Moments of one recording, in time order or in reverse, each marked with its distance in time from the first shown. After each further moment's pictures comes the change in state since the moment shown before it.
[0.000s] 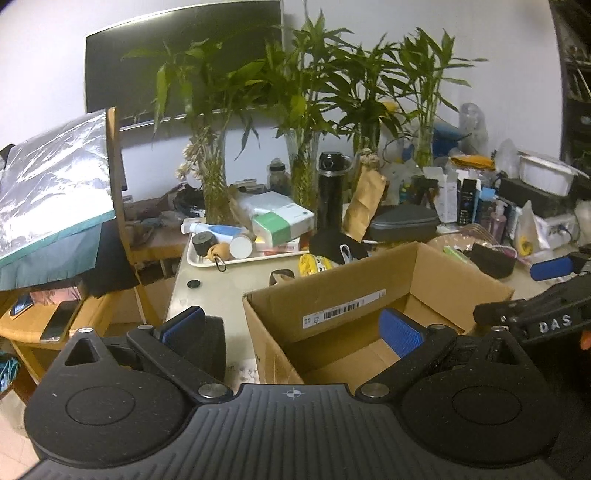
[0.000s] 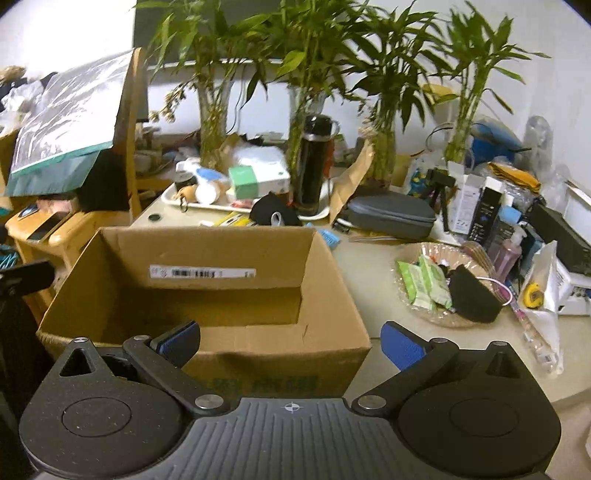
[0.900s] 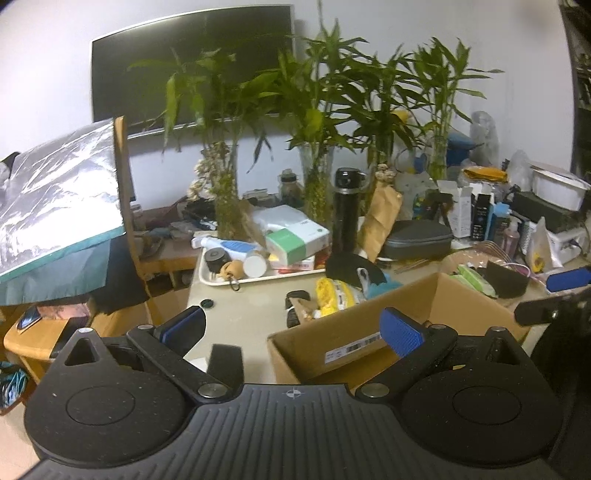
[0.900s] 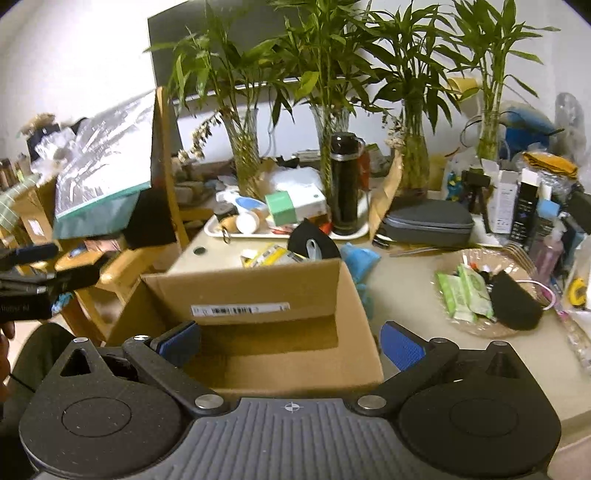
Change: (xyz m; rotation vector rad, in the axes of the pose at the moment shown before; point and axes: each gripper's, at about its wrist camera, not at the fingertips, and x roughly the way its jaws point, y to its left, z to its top) left arm 0.004 0.022 0.034 -0.018 -0.014 0.031; right arm -0.011 -0.039 0.028 0.097 -0.043 0.209
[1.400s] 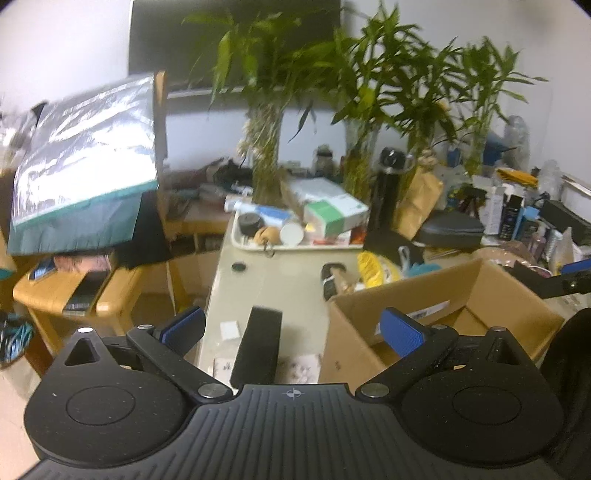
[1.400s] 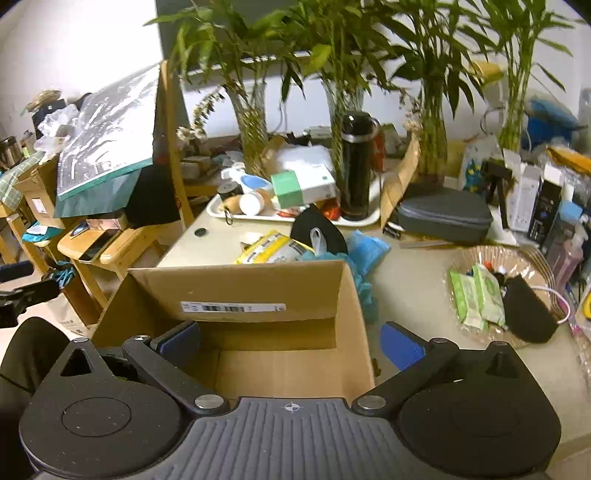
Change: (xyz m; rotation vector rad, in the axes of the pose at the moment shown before) left arm 0.014 0.052 -0.021 -0.114 0.086 0.039; right arm 0.040 -0.015 0.023 -0.035 0.105 0.020
